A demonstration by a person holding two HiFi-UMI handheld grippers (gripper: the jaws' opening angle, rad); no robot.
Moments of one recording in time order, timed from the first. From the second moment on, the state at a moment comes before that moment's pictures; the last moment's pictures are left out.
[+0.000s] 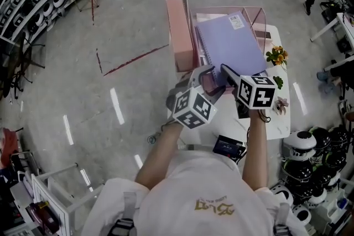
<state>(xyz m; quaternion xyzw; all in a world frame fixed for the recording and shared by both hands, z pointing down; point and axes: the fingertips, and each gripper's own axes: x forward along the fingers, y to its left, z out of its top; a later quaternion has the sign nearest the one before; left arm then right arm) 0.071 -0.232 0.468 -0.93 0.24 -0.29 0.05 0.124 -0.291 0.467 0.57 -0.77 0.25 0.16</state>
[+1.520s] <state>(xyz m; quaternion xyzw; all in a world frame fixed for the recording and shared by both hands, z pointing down) -0.001 -0.201 0.411 -0.94 0.33 -0.08 -0.09 0.117 -0.165 0.403 0.58 -0.78 0.24 -0.05</state>
